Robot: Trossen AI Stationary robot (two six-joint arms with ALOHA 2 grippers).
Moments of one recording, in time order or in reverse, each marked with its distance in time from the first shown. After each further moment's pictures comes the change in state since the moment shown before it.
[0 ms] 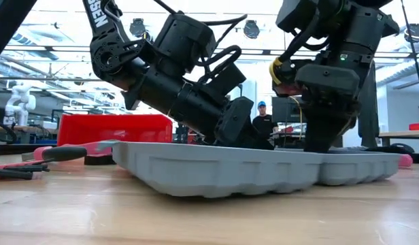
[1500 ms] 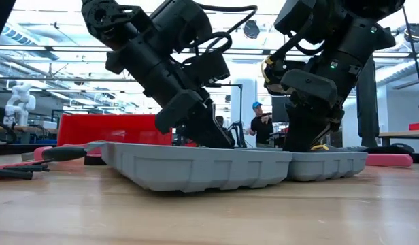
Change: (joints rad) left arm -0.002 -0.182 -0.007 -0.488 0.146 0.200; right arm -0.018 0.002 -0.048 0.179 0.046 -0.058
